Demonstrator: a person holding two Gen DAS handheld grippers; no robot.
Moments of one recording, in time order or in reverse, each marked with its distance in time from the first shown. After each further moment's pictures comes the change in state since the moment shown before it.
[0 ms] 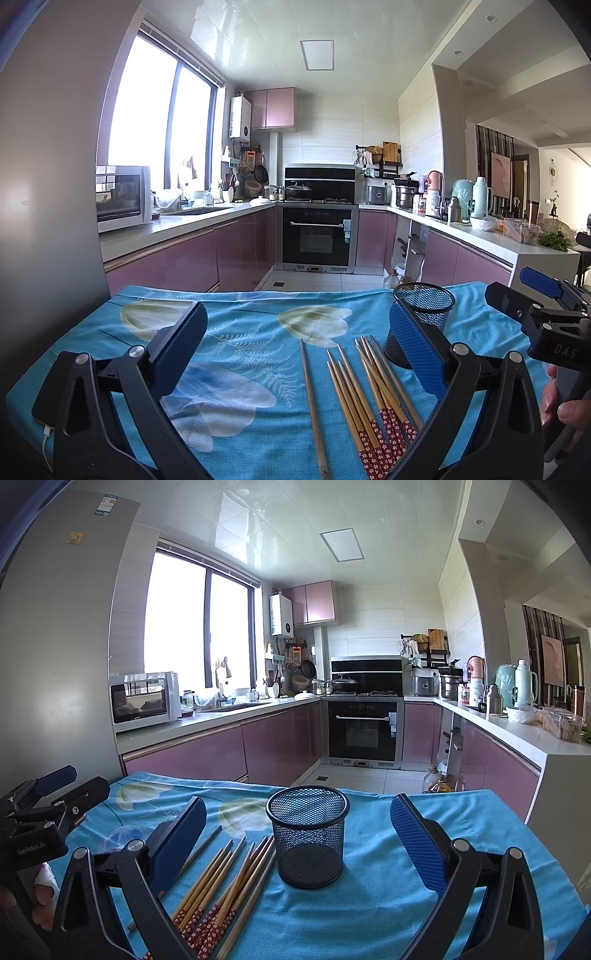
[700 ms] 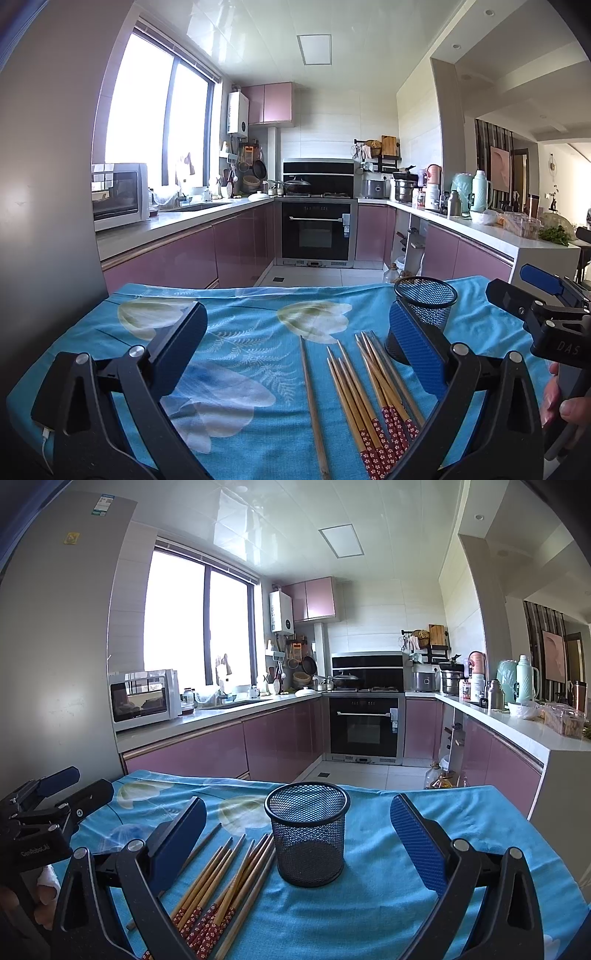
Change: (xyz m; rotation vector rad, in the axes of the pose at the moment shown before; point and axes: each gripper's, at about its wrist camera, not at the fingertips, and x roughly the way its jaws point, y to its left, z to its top) left arm 0.006 0.000 -0.001 0.012 0.021 -0.003; right arm 0.006 -0.001 -0.005 0.010 0.013 0.008
